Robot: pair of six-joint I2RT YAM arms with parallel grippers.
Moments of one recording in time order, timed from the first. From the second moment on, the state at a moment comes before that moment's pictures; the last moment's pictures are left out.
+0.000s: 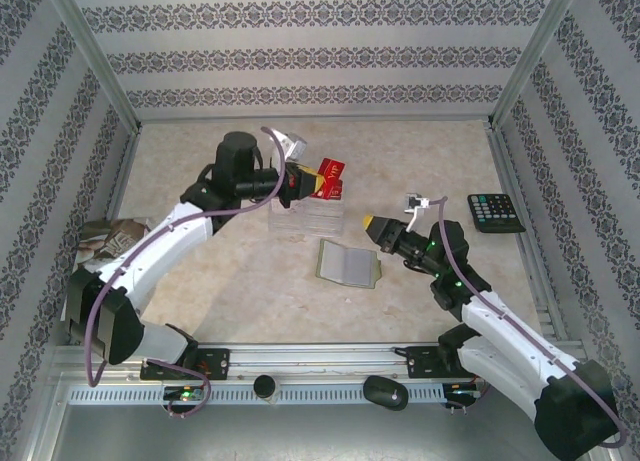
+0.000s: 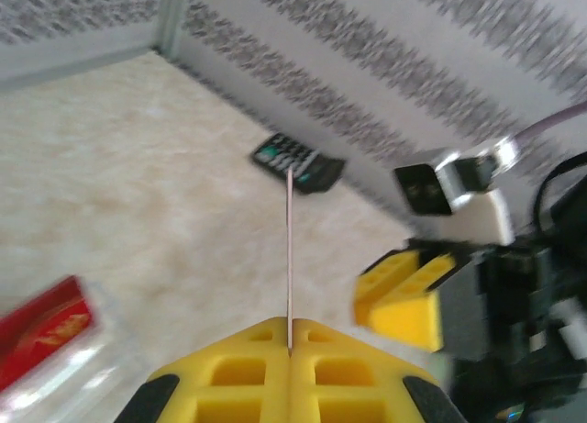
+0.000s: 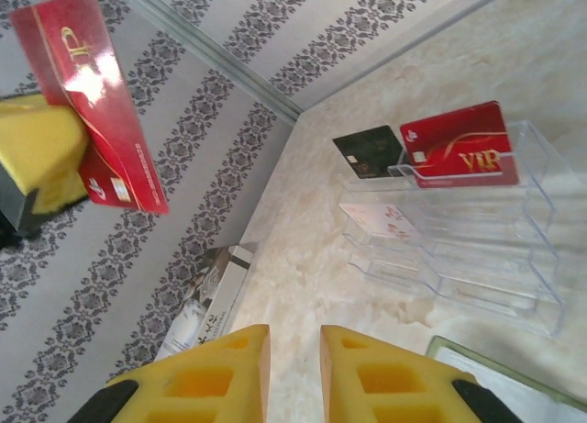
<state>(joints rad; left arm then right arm) -0.47 1.42 1.25 -0.25 0.66 -0.10 0.41 0.81 0.36 0.29 -0.42 0.86</state>
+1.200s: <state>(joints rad) -0.57 2.15 2.18 -1.14 0.15 0.94 0.34 0.87 0.29 0.26 -0.47 0.89</state>
